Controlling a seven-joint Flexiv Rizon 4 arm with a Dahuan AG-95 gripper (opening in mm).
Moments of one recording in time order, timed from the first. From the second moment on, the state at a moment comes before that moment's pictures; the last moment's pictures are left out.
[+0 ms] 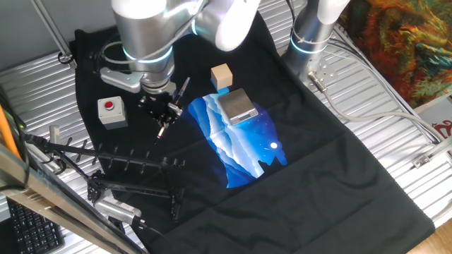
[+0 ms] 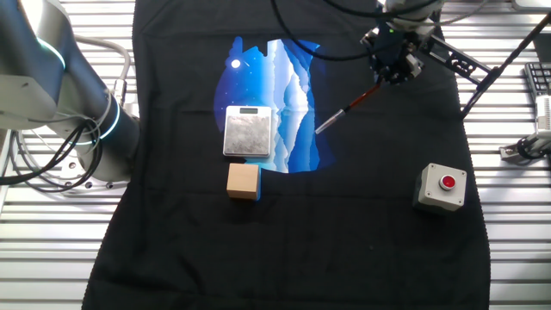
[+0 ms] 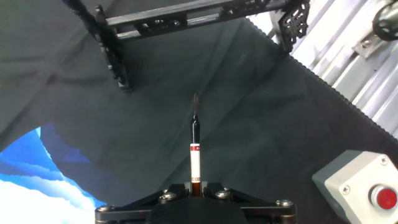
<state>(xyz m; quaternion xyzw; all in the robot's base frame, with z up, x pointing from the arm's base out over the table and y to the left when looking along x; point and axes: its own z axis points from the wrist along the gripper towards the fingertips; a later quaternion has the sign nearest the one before) 0.566 0.077 0.160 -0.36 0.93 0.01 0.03</state>
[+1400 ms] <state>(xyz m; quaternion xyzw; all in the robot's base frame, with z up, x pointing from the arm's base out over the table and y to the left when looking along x) 0.575 0.077 0.232 -0.37 0.93 0.01 0.02</state>
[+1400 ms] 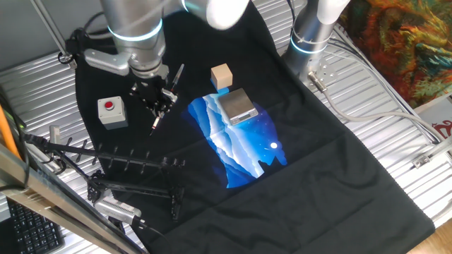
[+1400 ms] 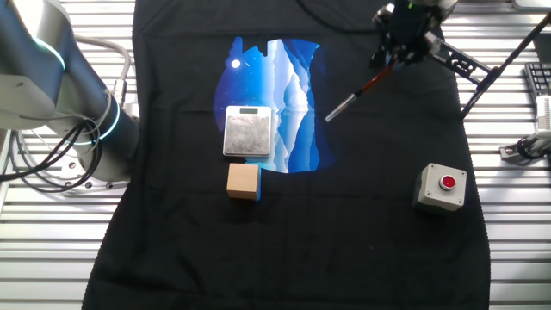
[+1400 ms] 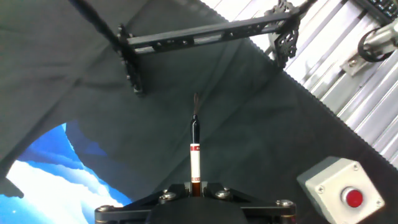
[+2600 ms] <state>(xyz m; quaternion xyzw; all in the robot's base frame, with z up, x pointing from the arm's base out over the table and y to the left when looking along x) 0.566 0.078 0.291 -0.35 0.93 0.02 0.01</state>
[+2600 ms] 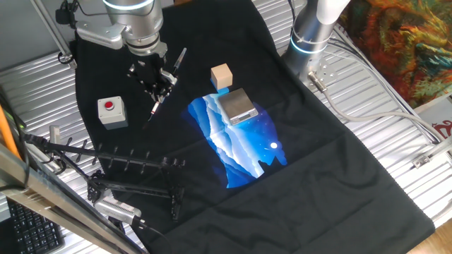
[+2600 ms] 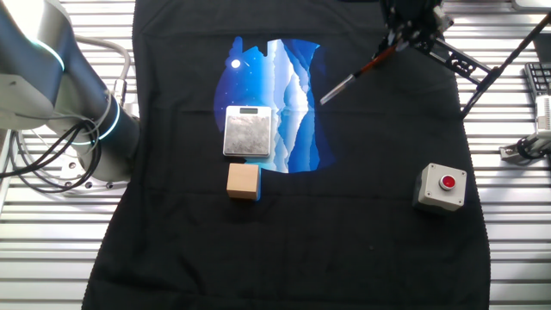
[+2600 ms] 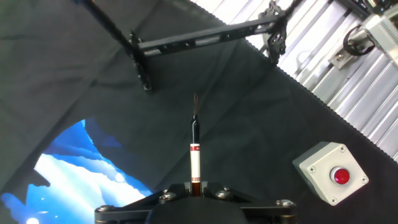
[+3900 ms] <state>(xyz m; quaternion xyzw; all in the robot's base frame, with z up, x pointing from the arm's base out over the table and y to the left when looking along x) 0.570 0.095 0.309 -0.33 0.94 0.03 -0.01</state>
